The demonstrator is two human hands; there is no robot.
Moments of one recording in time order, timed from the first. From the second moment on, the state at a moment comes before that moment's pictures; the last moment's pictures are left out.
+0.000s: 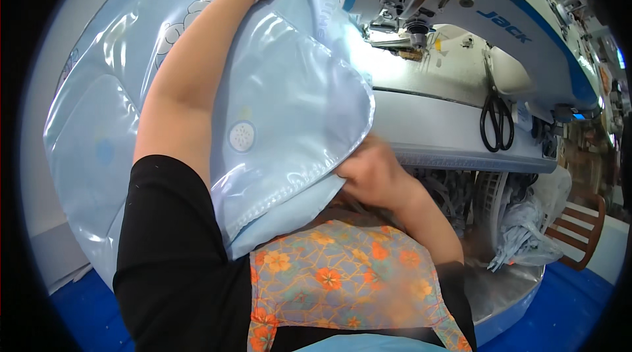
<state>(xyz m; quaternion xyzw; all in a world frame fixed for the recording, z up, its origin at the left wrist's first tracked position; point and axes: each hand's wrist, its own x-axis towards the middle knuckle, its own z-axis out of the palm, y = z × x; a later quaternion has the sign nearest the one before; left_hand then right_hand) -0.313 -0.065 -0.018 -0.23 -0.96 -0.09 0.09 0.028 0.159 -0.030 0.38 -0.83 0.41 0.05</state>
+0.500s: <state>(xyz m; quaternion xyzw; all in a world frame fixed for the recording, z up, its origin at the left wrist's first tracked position) -0.139 -0.026 -0.015 -0.46 -0.86 -0.11 0.21 0.079 0.157 -0.060 0.38 -0.83 0.42 0.05</state>
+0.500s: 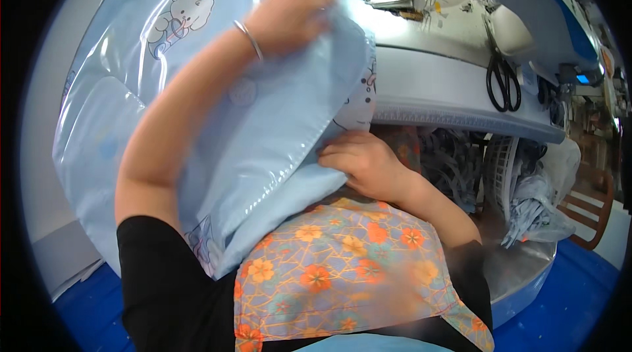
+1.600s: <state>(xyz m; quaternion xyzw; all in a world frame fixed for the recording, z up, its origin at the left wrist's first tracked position) -0.122 -0.060 -0.051 -0.34 -0.89 -0.28 0.11 0.356 0.332 -0.380 -0.63 -0.38 0.63 0.24</state>
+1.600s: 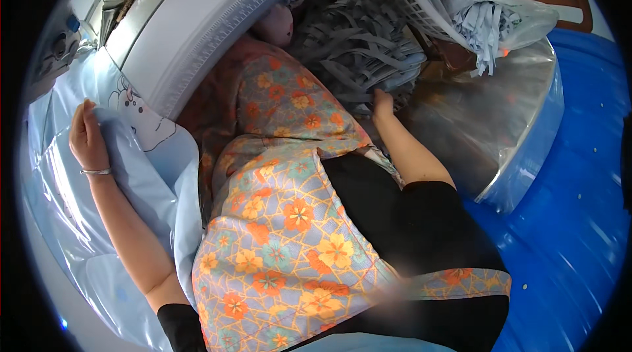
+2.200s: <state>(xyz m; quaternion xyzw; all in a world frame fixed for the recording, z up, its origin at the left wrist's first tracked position) -0.036 -0.074 -0.015 -0.31 -0.90 -0.26 -0.15 0.189 0.243 0.038 -0.07 -0.62 0.76 0.17</state>
